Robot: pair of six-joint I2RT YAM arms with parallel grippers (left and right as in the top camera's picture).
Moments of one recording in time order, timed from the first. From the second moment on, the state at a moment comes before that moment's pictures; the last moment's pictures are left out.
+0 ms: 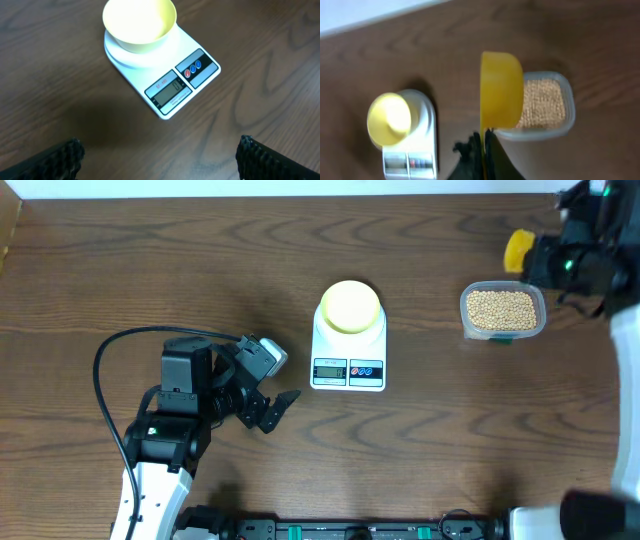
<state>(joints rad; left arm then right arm) -0.12 0.96 0.77 -0.66 0.52 0.46 -0.08 1.60 1.83 -1.15 -0.20 0.14</state>
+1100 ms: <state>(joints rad) -0.12 0.96 0.77 -0.66 0.52 0.46 -0.09 2.07 2.29 -1.57 -0.09 0.00</state>
